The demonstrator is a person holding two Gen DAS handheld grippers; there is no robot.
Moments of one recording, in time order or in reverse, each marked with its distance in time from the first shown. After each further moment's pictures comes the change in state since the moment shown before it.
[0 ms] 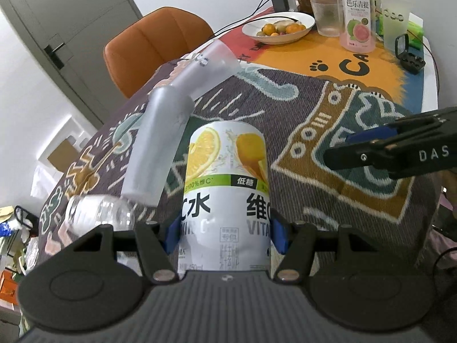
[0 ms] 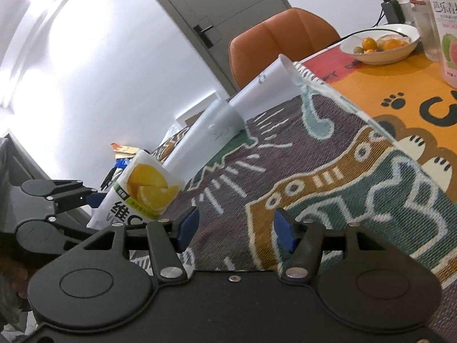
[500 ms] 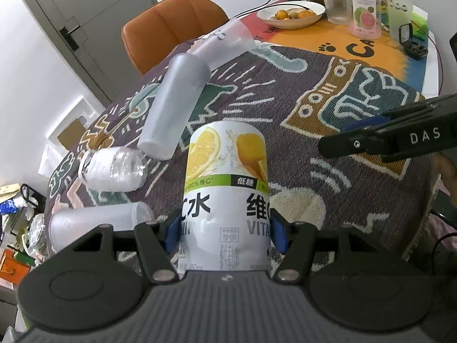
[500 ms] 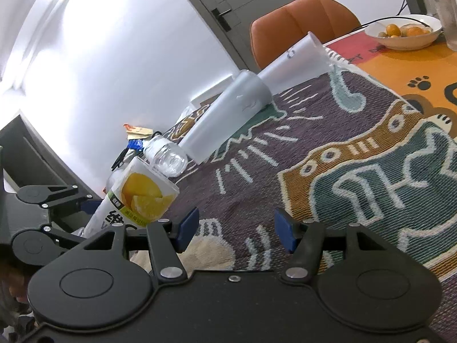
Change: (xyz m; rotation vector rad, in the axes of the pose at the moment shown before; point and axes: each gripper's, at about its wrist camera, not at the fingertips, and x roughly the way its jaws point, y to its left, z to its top) left arm -0.016 0.007 -0.050 -0.050 0.035 0.028; right arm 0.011 0.027 -0.024 -0.047 0.058 0.040
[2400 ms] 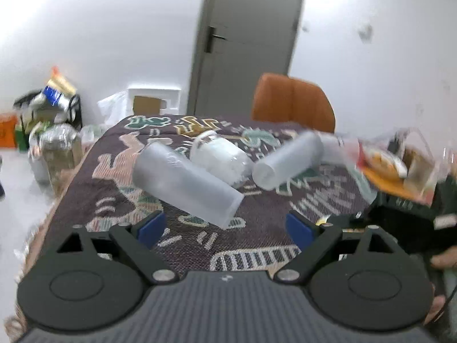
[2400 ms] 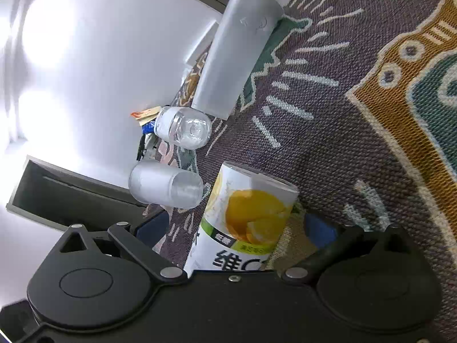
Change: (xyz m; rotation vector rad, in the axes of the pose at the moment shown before) left arm -0.056 0.098 -0.115 -0.787 -0.357 0.074; right arm 0.089 0.023 0.006 0.385 0.253 0.109
